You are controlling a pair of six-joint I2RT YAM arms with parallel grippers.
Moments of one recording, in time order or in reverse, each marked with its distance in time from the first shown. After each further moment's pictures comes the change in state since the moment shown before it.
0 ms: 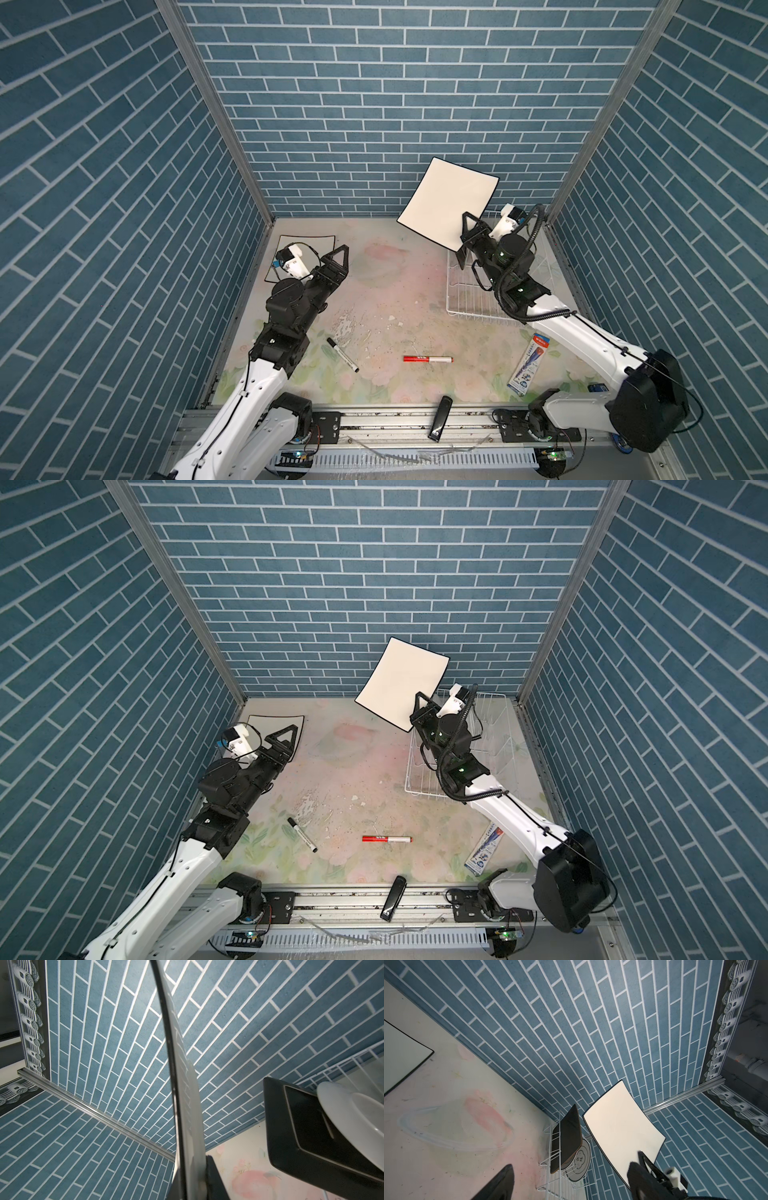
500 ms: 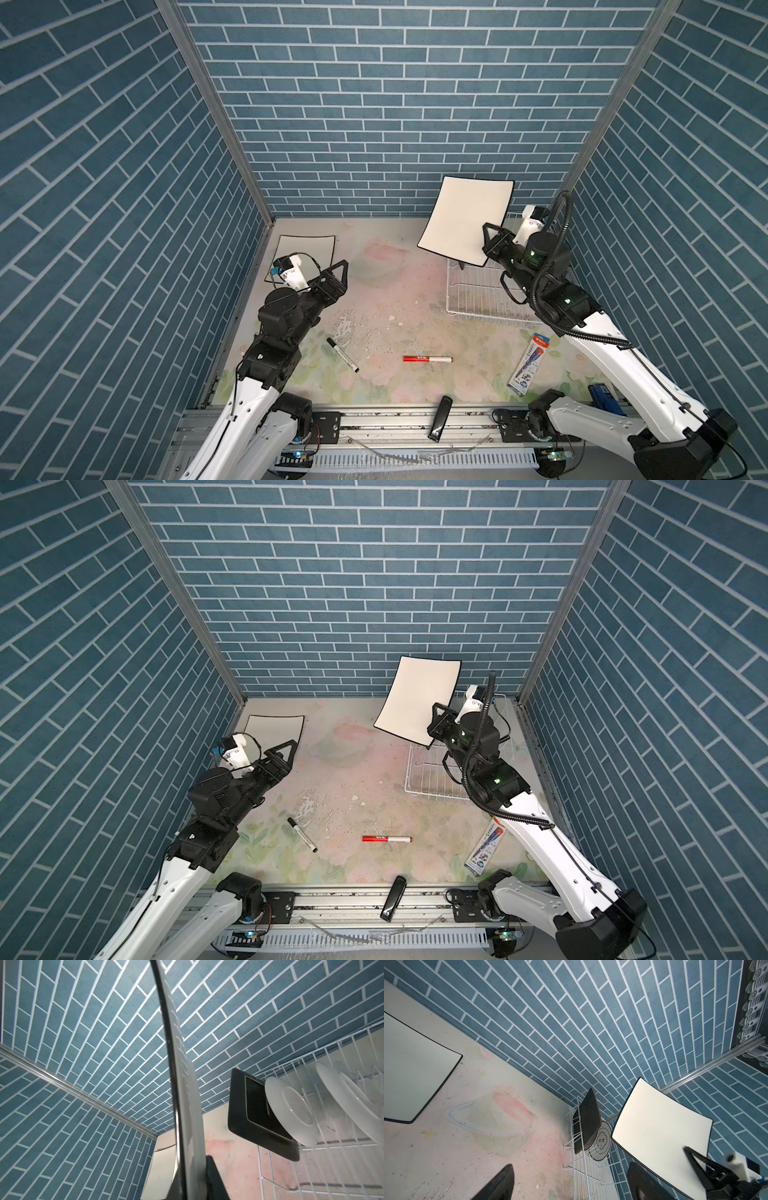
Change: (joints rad) left arm 0.000 -0.154 0.010 -0.268 0.004 0.190; right arm -0.032 -0.264 0.105 -0.565 -0.024 -0.105
